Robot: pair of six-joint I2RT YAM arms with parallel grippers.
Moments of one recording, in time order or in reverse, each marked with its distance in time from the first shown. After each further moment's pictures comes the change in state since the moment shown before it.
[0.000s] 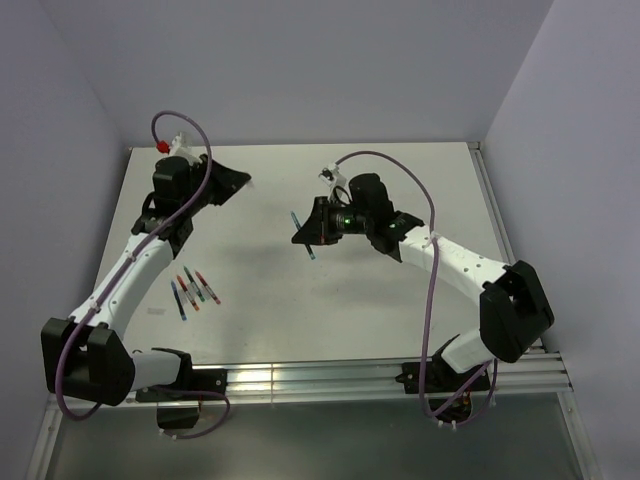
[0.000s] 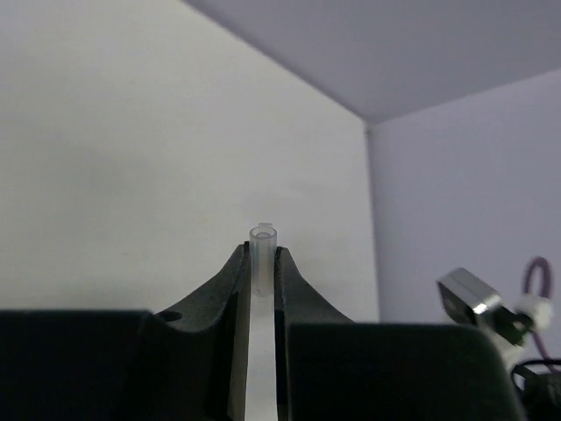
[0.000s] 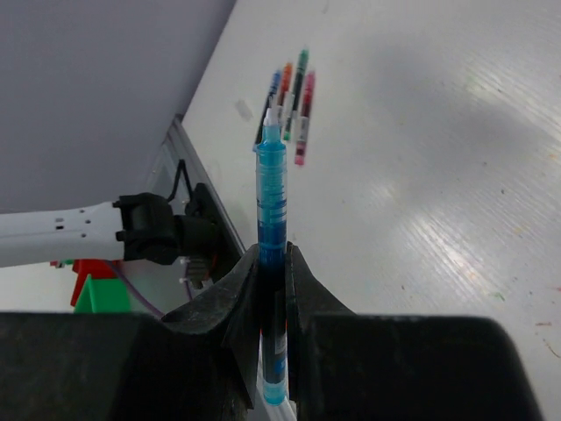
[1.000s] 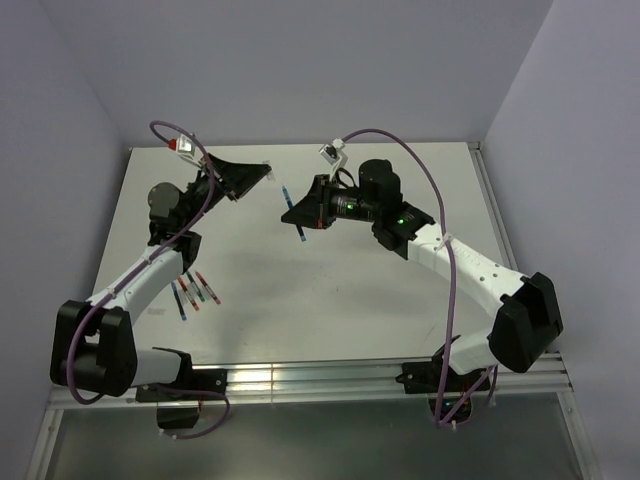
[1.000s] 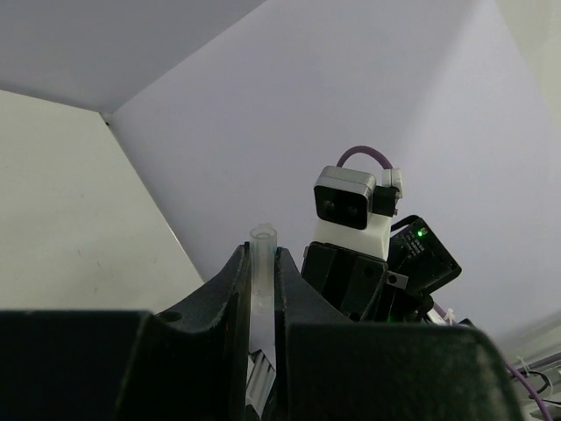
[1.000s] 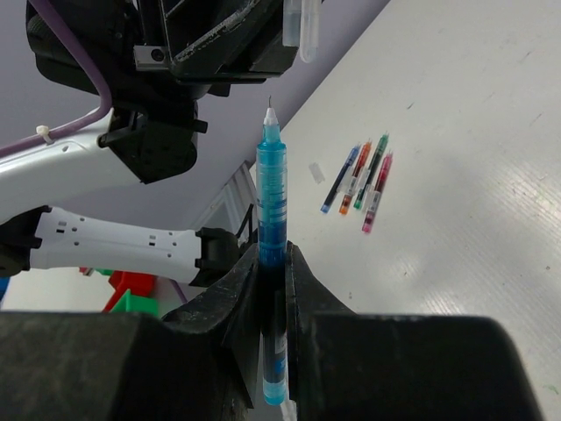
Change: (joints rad) left arm -0.003 0.044 -0.225 0.966 0.434 -0.397; right arm 0.029 -0.074 0.112 0.109 -0.035 0.071
